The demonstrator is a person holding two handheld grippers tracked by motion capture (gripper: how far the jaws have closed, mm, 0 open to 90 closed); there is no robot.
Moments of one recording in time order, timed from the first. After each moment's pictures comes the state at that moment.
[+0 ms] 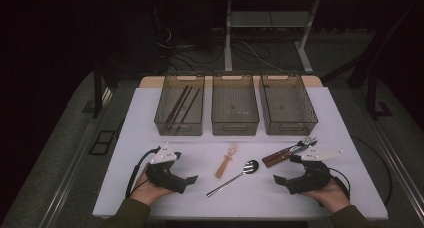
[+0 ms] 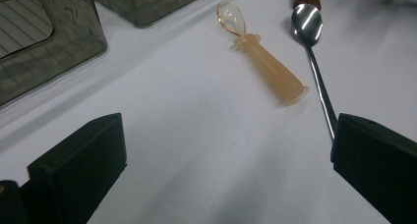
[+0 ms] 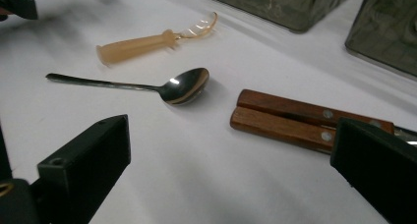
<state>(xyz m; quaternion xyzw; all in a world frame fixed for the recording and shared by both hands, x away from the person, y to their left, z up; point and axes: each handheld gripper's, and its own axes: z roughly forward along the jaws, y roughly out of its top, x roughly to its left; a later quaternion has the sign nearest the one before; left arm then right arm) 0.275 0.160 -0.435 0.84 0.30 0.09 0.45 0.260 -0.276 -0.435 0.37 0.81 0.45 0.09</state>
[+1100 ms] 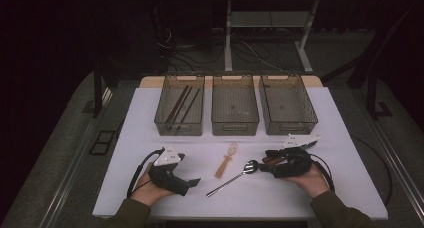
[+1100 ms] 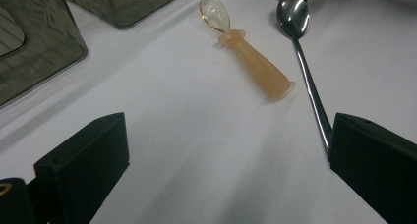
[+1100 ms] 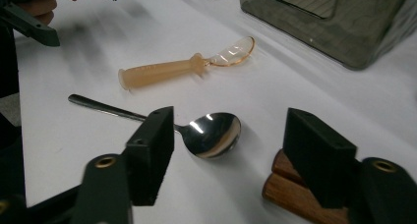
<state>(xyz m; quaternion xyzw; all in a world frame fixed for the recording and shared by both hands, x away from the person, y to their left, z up) 0.273 0.153 -0.434 0.85 0.27 0.09 0.44 0.296 -0.239 -0.428 0.33 0.83 0.45 0.04</state>
